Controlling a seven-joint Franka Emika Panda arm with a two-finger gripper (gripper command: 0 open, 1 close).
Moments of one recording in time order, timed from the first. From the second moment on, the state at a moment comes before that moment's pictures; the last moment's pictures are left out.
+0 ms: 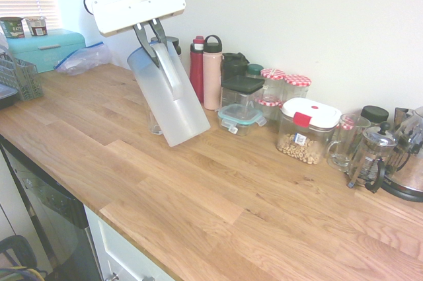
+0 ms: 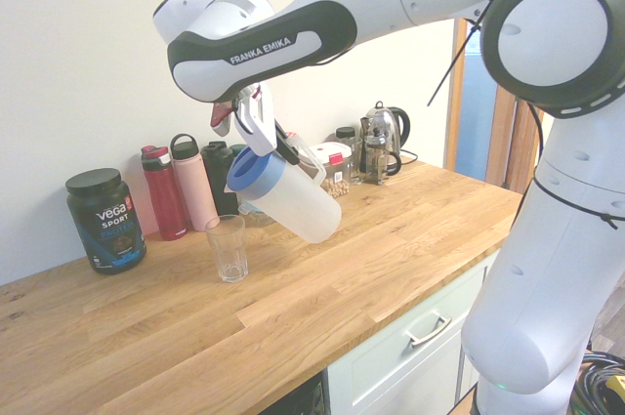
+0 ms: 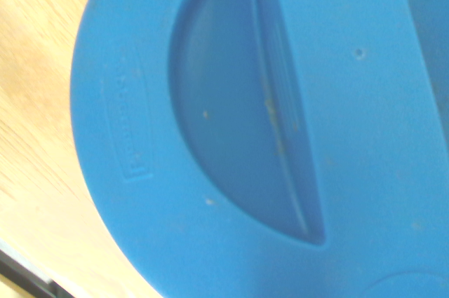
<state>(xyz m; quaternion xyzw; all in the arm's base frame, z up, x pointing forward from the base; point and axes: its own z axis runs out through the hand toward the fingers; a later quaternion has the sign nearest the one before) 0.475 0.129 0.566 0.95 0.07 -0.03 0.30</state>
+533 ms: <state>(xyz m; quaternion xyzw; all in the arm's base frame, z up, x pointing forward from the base) 0.494 0.154 0.502 0.91 0.08 -0.08 0.39</state>
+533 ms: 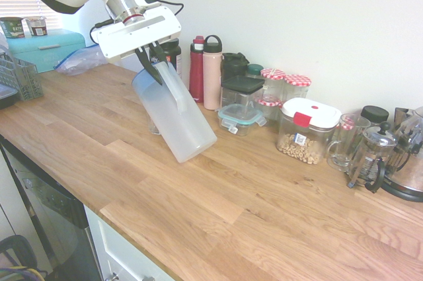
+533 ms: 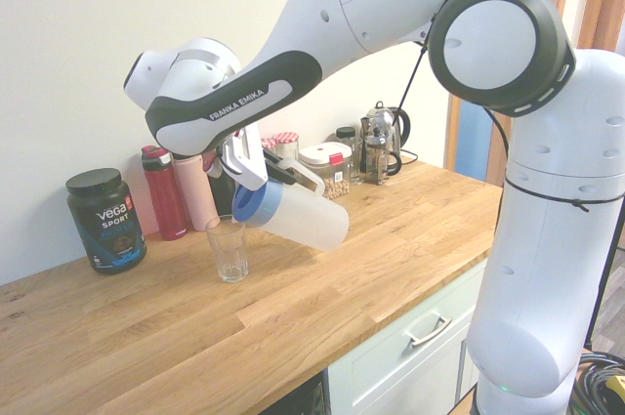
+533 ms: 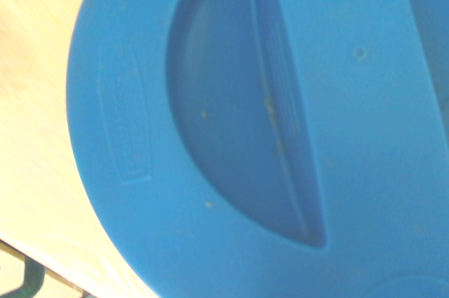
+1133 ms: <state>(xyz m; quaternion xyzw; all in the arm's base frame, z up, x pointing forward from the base) 0.504 0.152 0.521 0.89 0.08 -0.06 0.44</state>
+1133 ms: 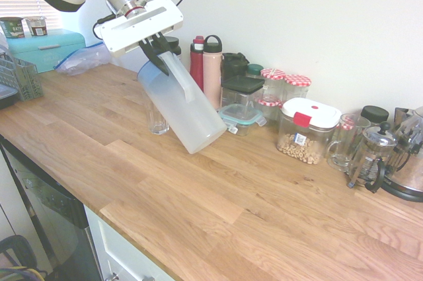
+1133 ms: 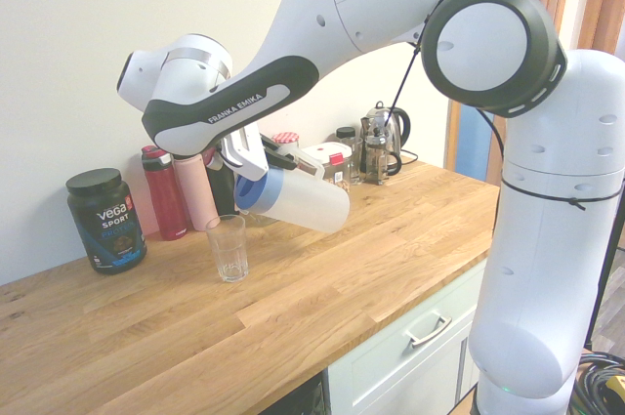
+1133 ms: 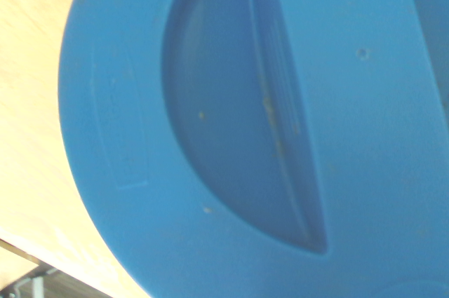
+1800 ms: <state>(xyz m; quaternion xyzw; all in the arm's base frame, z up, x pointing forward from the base) 0.515 0.164 0.531 0.90 0.08 -0.05 0.42</state>
